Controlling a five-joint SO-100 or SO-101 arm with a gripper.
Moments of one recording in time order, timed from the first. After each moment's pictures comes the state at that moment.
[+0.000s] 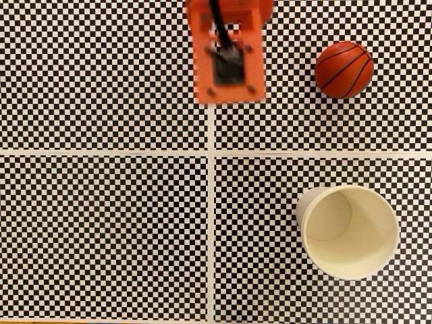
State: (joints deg) arm -5.6 148.4 128.9 85.3 -94.4
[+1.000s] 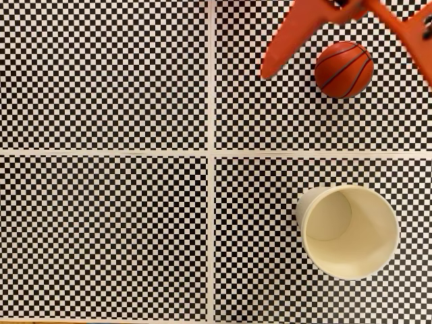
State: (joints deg) arm -40.6 123.0 101.5 98.4 -90.3
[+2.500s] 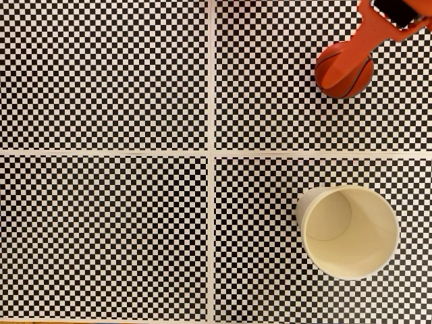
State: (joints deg) arm -54.8 104.2 102.0 87.6 -85.0
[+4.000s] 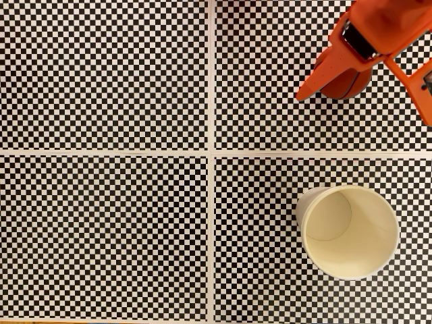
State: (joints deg) arm -49.9 102.8 117.3 71.1 -81.6
